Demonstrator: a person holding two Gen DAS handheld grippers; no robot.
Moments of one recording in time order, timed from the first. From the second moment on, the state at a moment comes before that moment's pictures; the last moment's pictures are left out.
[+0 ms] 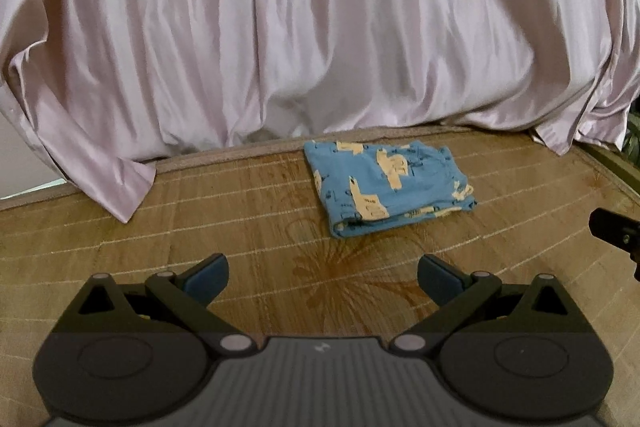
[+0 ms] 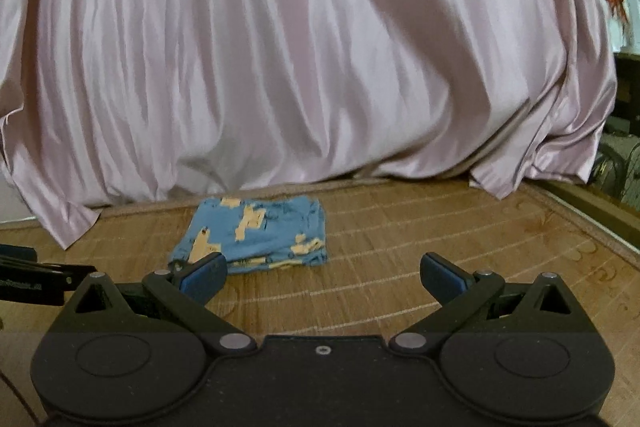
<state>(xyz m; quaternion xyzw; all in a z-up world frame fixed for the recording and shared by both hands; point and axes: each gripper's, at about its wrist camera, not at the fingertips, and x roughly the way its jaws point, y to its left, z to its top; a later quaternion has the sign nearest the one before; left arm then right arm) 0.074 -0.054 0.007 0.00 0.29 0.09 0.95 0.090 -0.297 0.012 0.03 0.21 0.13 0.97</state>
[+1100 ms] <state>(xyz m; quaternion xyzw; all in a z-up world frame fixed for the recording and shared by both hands) 0.073 -0.048 -0.003 0.00 0.31 0.09 0.95 0.099 -0.296 0.002 0.02 0.25 0.15 0.96</state>
